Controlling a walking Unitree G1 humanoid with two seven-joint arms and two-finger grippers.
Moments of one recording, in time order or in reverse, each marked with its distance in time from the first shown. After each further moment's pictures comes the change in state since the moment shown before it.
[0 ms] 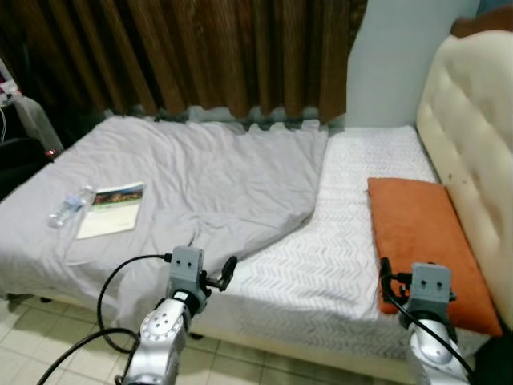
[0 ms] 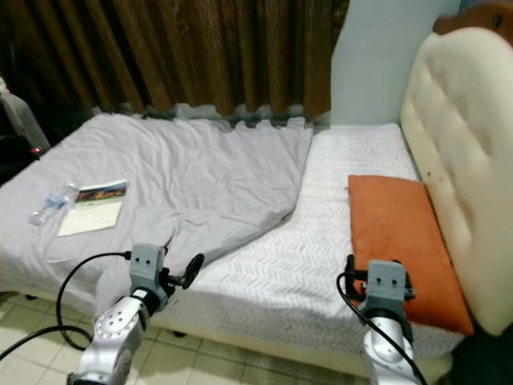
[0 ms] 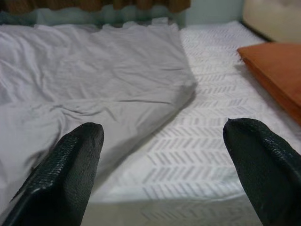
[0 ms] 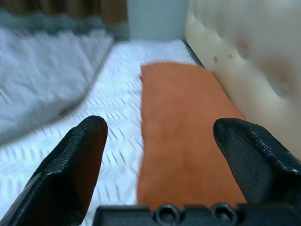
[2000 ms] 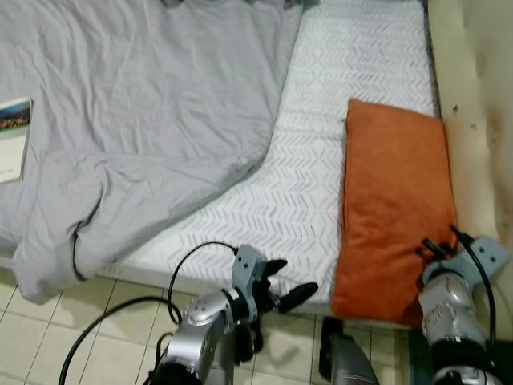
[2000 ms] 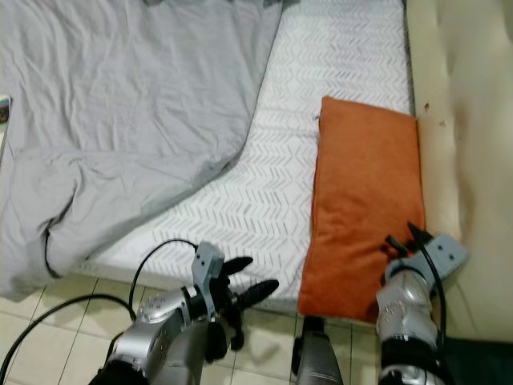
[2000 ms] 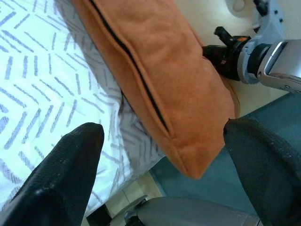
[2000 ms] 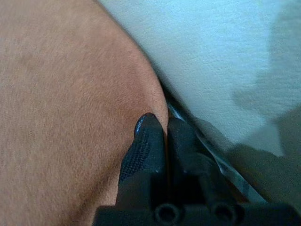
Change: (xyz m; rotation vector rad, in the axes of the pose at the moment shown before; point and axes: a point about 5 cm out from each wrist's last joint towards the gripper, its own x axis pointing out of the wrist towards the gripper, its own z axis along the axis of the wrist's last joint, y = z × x) left arm 0.020 -0.077 0.009 -0.094 0.039 -0.714; right arm 0.069 -0.028 0.028 0.603 0.135 -0.299
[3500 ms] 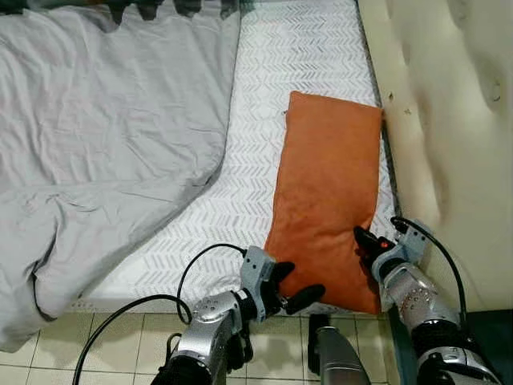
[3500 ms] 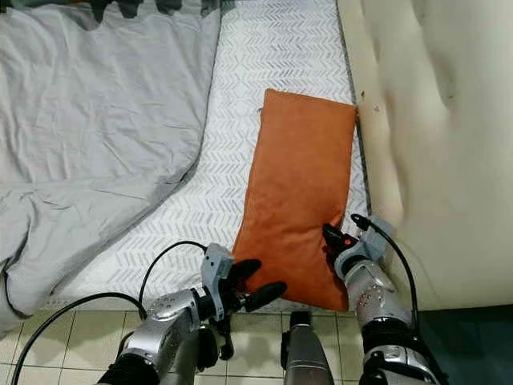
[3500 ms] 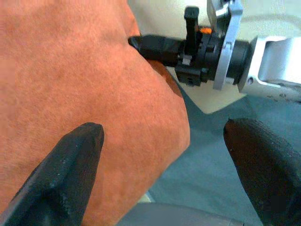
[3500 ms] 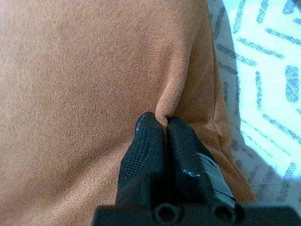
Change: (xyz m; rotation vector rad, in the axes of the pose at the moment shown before) left arm 0.012 -0.002 -0.006 -0.041 0.003 -0.018; right arm -0.014 0.064 -0.033 0.079 0.296 0.624
